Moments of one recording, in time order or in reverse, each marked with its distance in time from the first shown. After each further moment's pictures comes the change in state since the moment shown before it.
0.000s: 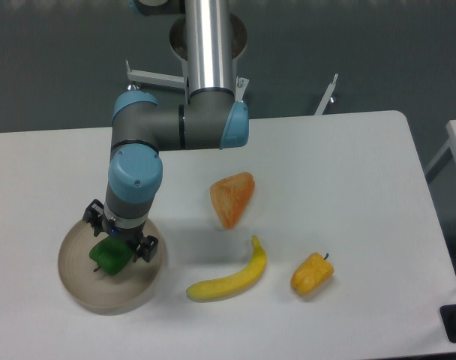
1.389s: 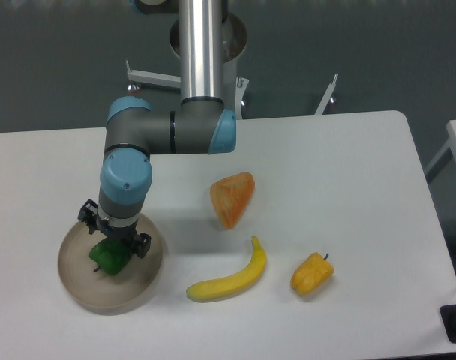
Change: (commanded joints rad) arm -0.025 -0.012 -0.069 0.094 0.008 -0.066
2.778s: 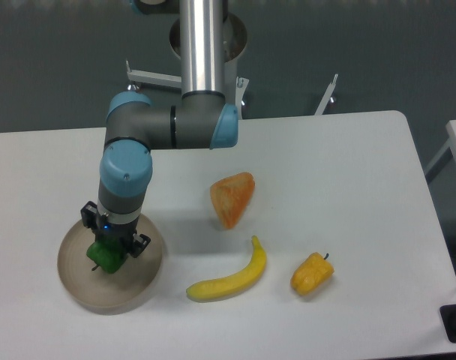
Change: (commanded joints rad) arm 0.070 0.078 0.048 0.005 0.101 0.144
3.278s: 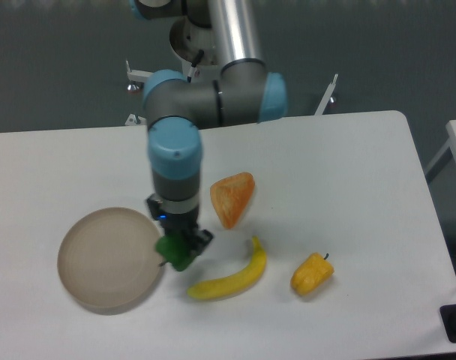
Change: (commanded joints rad) arm 0.176 -0.029 0.138 -0.186 0.212 0.454
